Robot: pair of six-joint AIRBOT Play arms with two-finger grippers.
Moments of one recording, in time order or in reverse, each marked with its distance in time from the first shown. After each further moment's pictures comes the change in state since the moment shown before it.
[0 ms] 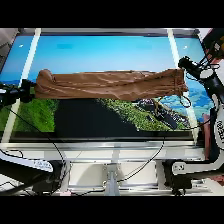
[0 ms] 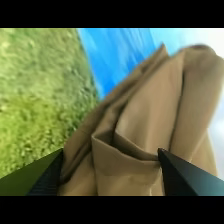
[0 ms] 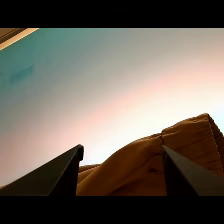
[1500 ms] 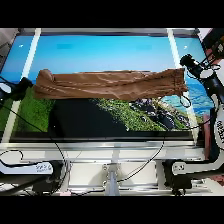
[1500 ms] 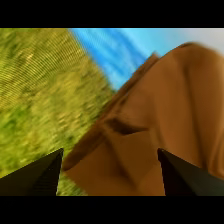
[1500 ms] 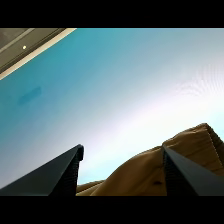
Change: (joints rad) left arm -0.106 0.237 -0.078 0.630 0.112 -0.340; right arm 0.000 -0.002 -0.001 0.031 -0.061 0.043
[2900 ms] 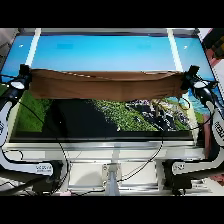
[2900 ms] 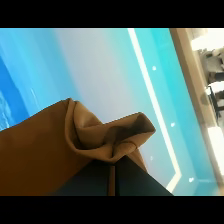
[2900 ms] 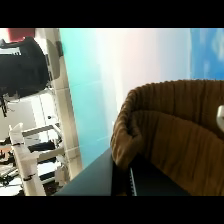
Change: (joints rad) left arm -0.143 -0.087 -0.011 -0.505 0.590 0.002; right arm -0.024 -0.029 -0.178 0.272 -0.197 0.840
